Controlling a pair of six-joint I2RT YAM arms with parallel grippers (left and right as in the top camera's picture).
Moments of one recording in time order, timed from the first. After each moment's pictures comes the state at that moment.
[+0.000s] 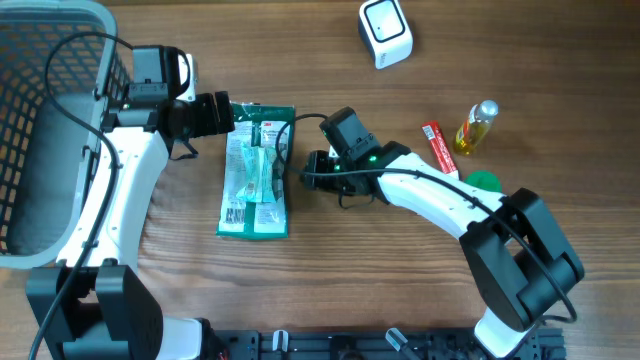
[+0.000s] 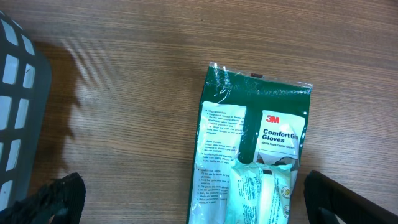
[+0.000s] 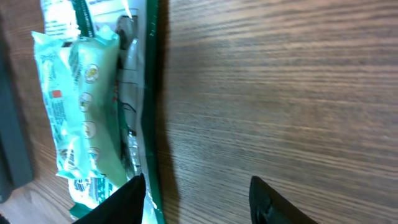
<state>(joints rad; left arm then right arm) 0.00 1.60 1.28 -0.73 0.04 -0.15 0.65 1.86 1.12 -0.34 -0.28 0.80</state>
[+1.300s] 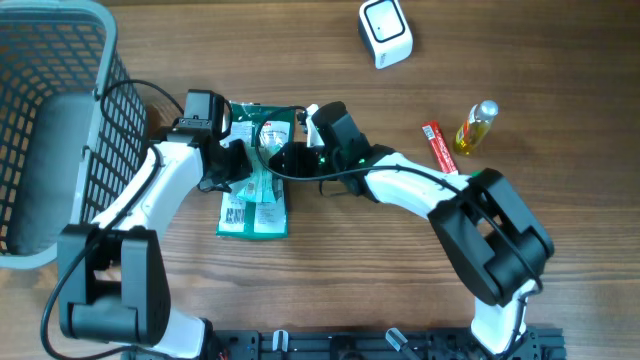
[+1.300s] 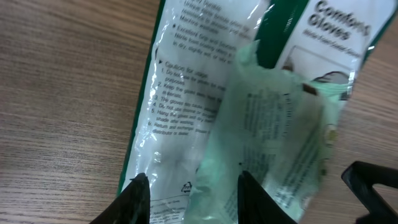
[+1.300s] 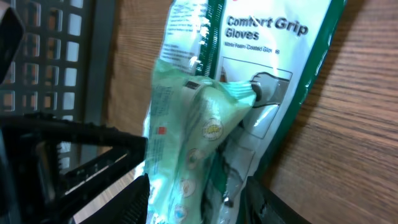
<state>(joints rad) -0.10 1.69 1.04 -0.69 0.11 -0.41 0.66 2.00 1.12 0.11 -0.49 0.74</state>
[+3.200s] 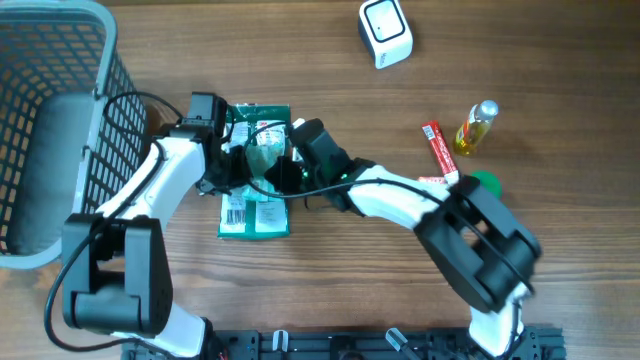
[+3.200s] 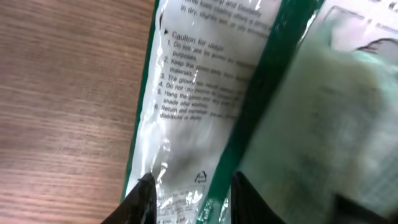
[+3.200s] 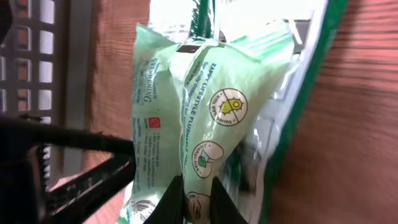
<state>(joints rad) -0.10 1.72 1.06 -0.77 0.10 -0.41 0.76 1.98 1.12 0.07 -0.34 0.81</state>
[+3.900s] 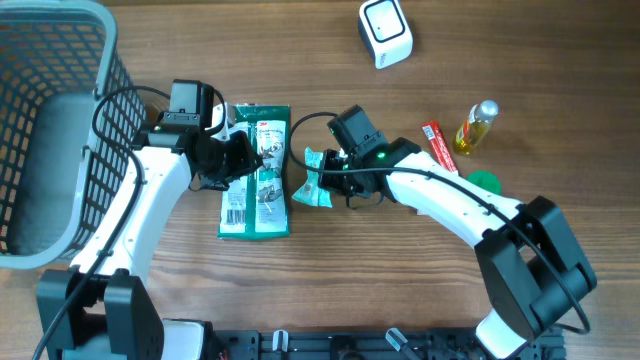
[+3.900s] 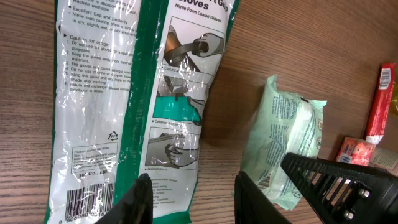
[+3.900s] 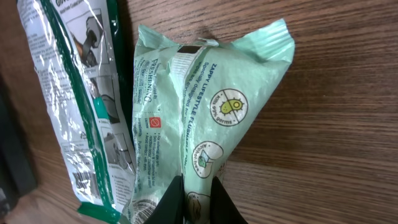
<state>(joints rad) -0.10 1.55 1.11 -0.84 0.33 -0.41 0.63 1.80 1.13 -0.45 -0.27 0.86</state>
